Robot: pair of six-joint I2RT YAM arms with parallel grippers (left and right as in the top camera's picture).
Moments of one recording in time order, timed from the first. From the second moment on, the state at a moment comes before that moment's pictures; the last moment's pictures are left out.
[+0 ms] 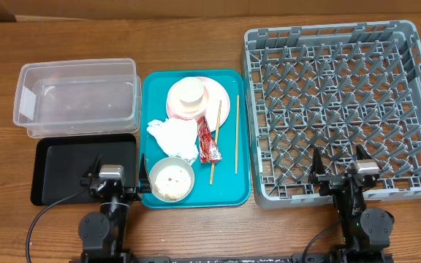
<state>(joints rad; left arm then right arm) 0.04 0.02 0.01 -0.07 0.06 0.00 0.02 0.01 0.02 -0.03 -0.05 0.02</state>
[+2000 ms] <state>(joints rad) 0.04 1.60 1.69 -1.67 0.41 -0.14 0.02 0.01 0.02 -0.03 -0.05 0.02</state>
